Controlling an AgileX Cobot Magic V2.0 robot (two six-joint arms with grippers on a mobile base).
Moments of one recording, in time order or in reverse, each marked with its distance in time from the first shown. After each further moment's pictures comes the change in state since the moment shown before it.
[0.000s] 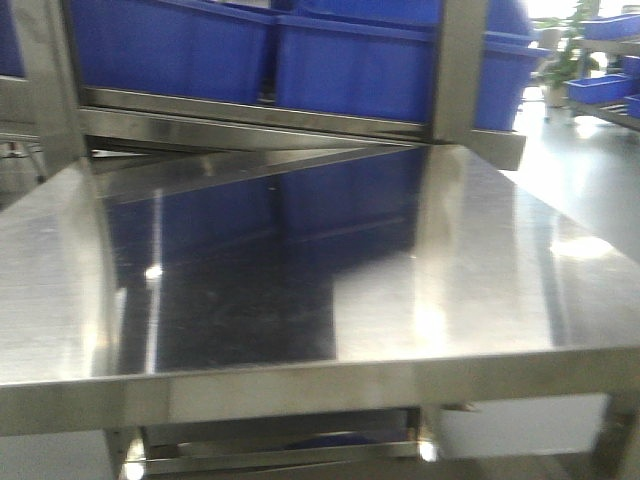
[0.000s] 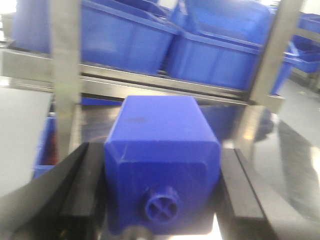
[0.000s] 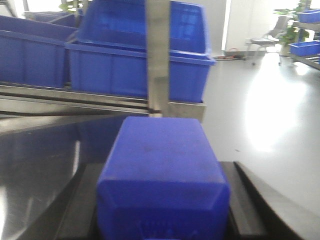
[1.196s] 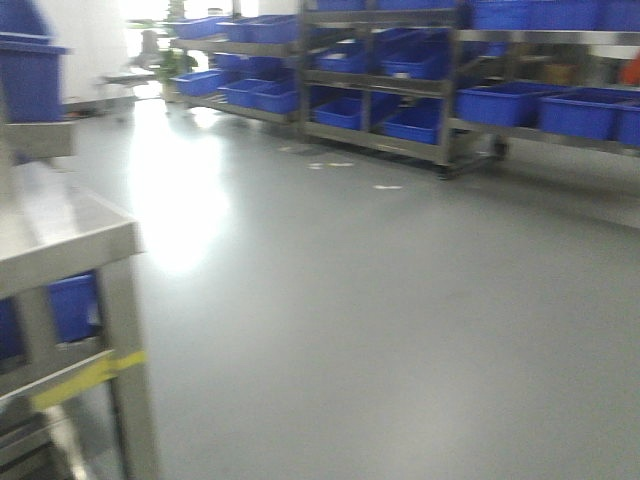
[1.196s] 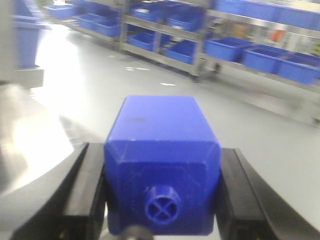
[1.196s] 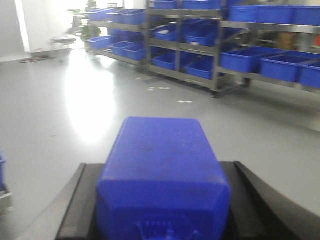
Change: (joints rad) left arm 0.000 0.000 0.000 0.000 0.000 0.000; right arm 0.000 0.000 0.000 0.000 0.000 0.000
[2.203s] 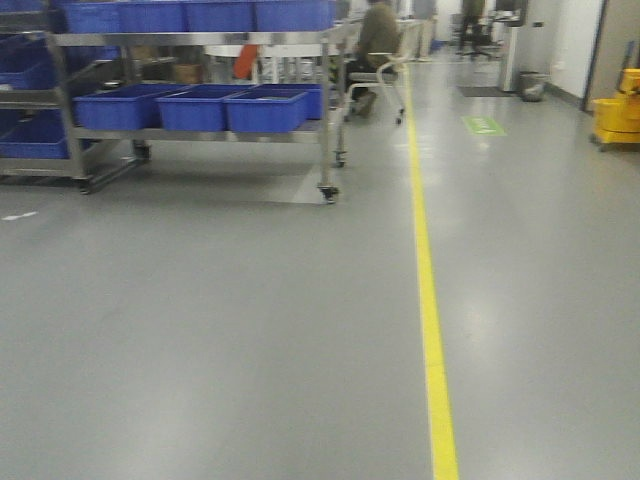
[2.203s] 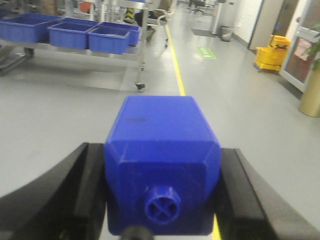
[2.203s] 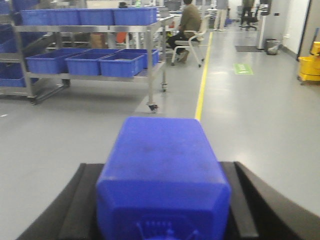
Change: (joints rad) left arm 0.000 0.000 0.000 0.000 0.000 0.000; right arm 0.000 -0.006 0.000 0.000 0.000 0.000
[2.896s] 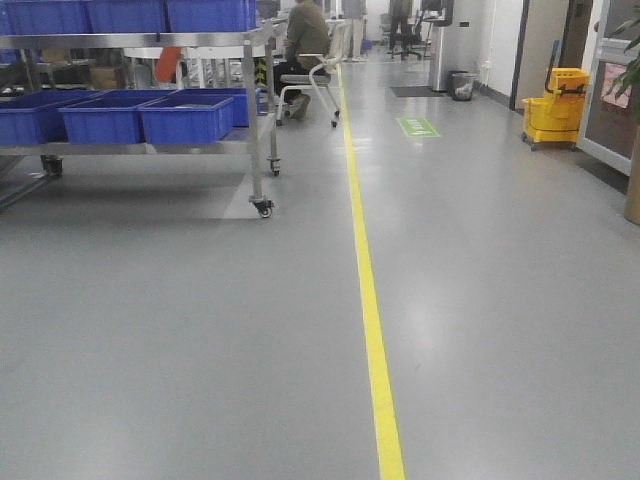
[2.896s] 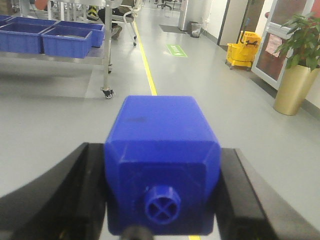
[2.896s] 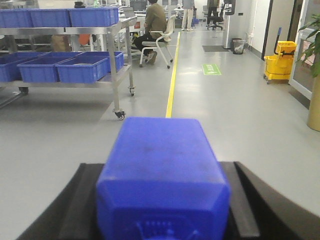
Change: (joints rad) left arm 0.000 0.000 0.000 0.000 0.000 0.000; right arm 0.000 0.000 0.000 0.000 0.000 0.000
